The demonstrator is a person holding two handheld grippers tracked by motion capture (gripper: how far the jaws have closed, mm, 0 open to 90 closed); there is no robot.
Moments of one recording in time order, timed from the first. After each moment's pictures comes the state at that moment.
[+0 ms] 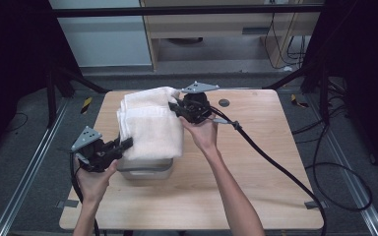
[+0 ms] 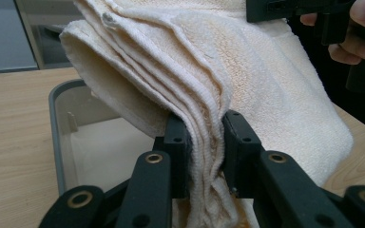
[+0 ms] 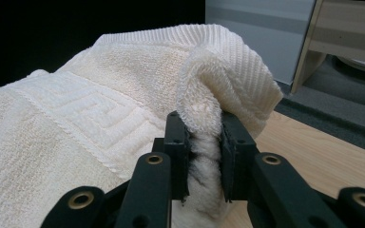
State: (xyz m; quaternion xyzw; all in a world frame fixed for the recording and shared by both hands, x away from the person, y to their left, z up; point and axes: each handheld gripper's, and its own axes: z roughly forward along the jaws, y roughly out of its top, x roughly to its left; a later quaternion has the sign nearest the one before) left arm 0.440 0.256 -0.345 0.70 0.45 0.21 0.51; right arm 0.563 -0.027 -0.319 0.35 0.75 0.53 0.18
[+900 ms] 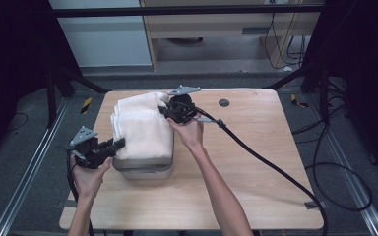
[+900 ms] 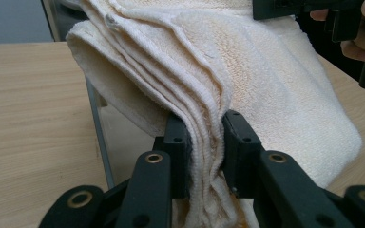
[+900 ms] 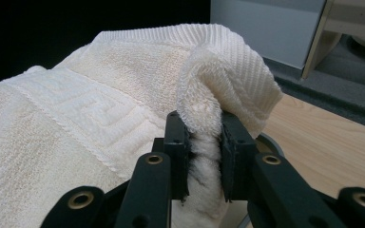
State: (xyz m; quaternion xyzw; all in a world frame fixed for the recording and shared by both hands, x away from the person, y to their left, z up) left arm 0.463 0.282 -0.372 0.70 0.49 0.21 0.48; right arm 0.593 0.010 -0.353 0.35 0.77 0.51 0.16
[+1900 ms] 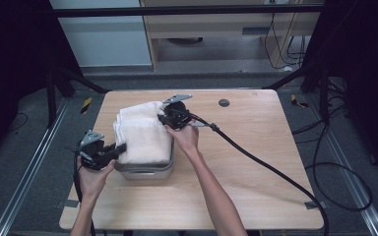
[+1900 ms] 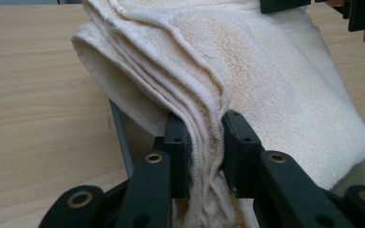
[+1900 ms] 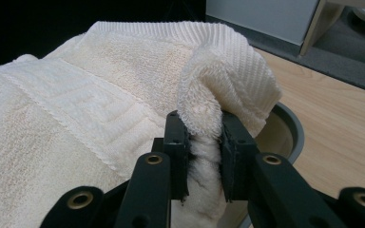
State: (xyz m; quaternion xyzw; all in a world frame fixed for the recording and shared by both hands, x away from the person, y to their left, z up) left arm 0.478 0.283 -0.403 0.72 0.51 0.20 0.43; right arm 0.606 0.026 -0.393 0.37 0.79 0.47 0.16
